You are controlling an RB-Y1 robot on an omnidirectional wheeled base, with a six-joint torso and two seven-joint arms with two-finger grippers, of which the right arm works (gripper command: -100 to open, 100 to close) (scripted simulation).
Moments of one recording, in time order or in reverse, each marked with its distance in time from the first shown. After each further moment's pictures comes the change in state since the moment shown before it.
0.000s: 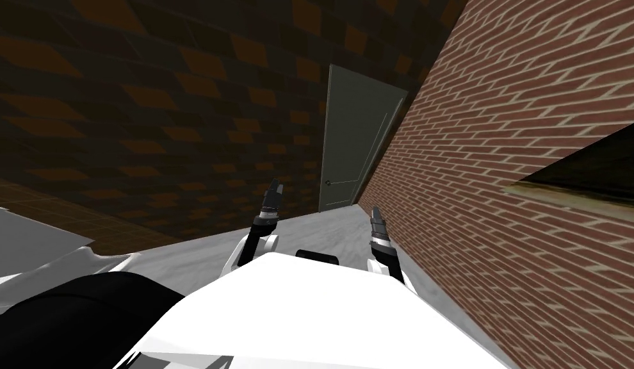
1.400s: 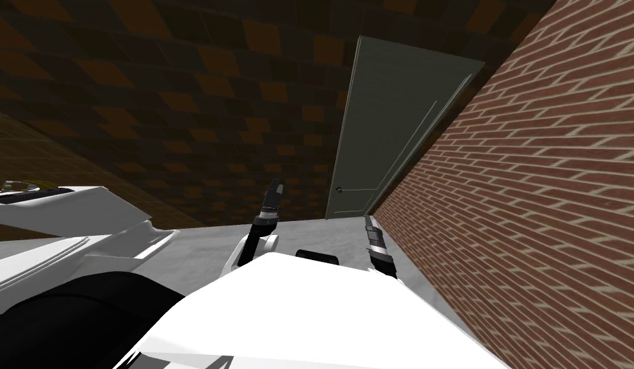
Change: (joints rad) arm 0.005 -0.005 -0.016 0.201 0.036 -0.061 0.309
